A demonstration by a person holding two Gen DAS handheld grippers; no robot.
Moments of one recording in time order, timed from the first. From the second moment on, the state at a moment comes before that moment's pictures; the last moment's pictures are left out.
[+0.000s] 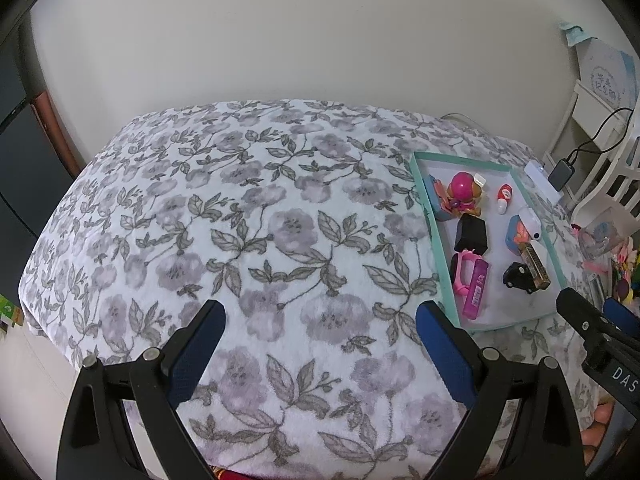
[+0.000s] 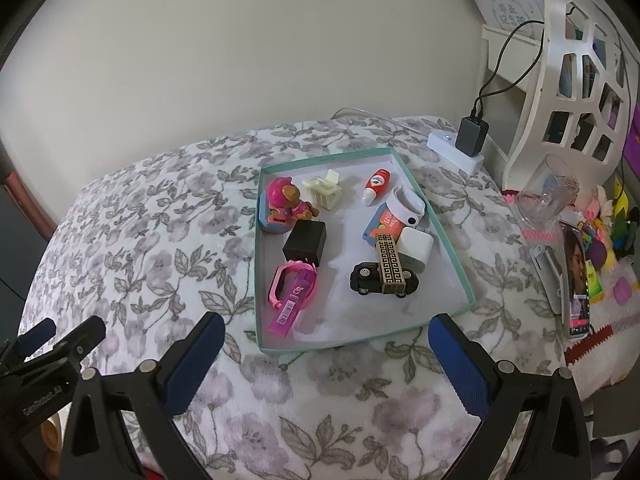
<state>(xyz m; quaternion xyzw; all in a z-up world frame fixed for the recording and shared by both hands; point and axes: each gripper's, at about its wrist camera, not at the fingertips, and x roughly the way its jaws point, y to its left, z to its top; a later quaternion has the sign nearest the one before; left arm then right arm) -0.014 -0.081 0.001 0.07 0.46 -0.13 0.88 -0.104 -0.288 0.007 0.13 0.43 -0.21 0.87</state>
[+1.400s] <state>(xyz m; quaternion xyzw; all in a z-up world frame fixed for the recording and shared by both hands) -0.010 -0.076 -0.005 0.07 0.47 -0.11 0.87 -0.103 -0.290 0.005 0.13 0.43 -0.21 0.87</state>
